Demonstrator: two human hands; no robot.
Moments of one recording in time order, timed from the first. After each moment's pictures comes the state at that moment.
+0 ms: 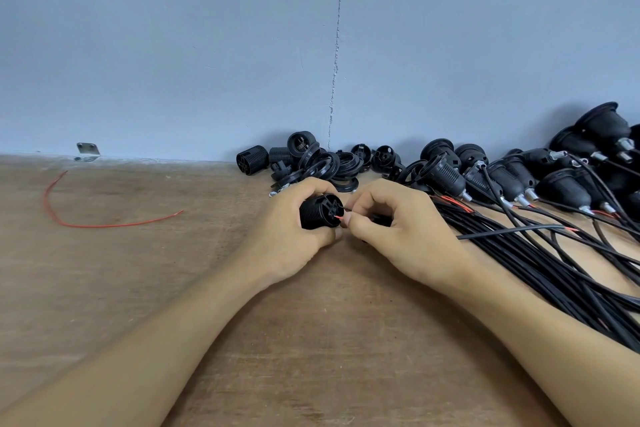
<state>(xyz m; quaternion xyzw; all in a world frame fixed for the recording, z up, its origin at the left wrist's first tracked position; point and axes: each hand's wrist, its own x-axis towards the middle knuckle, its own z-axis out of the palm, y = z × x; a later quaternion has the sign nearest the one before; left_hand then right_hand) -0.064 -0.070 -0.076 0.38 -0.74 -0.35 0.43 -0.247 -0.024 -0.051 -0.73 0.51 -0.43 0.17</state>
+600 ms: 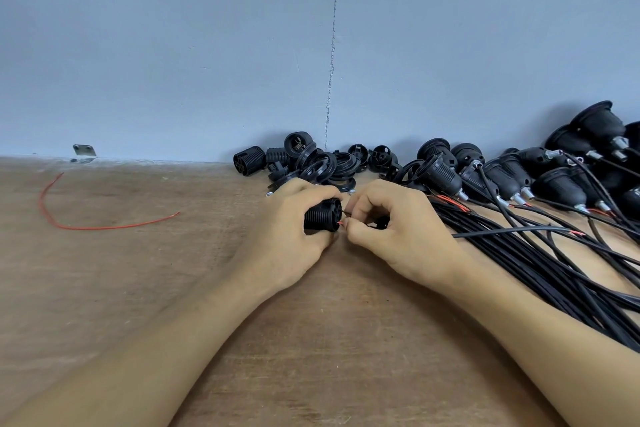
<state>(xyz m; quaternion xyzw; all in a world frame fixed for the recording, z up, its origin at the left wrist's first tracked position) -0.067 -0.060 -0.071 0.40 -0.80 -0.16 0.43 -0.249 -0.024 -0.050 -0.75 0.51 -0.41 0.12</state>
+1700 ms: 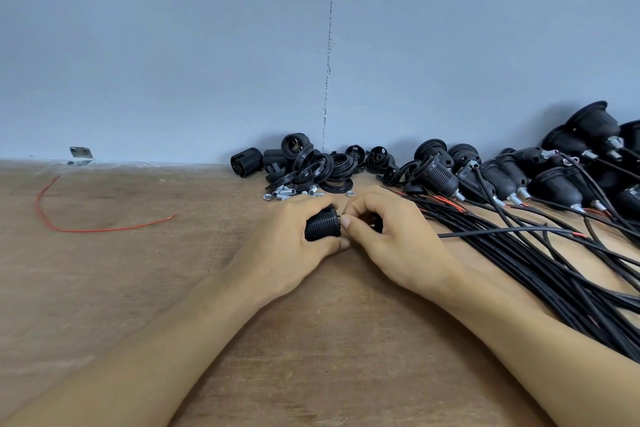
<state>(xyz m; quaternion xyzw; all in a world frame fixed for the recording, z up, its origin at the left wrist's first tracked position) -0.067 -0.064 -0.080 0.38 -0.82 -0.16 0.40 -0.245 -0.024 -0.056 -0.74 0.53 -0.40 0.12</state>
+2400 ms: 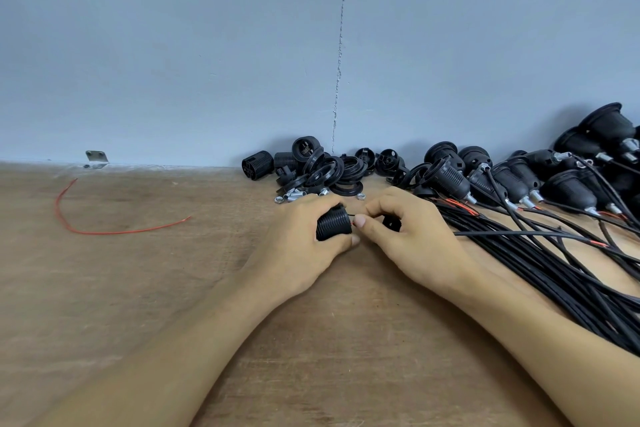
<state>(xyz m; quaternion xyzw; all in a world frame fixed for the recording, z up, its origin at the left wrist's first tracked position) -0.068 -0.065 -0.079 0.40 -0.80 -0.17 0.41 -0.249 -0.027 -0.056 -0.71 0.56 -0.41 0.12</state>
